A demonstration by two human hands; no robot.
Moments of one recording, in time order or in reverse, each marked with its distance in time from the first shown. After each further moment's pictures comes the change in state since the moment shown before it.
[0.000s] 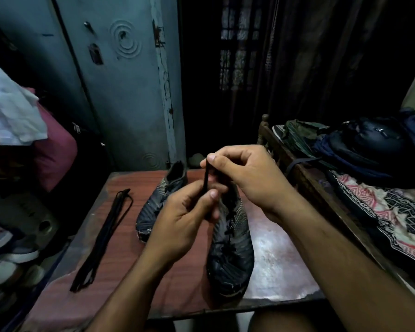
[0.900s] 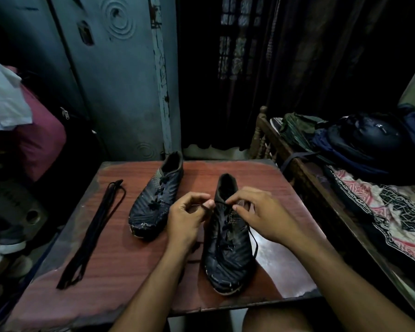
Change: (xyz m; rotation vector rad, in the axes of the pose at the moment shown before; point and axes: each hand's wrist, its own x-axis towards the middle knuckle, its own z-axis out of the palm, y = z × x) left_hand 0.010 -0.117 0.028 -0.192 0.404 -0.387; right_hand -0.022 0.134 -0.040 -0.762 -0.164 0.009
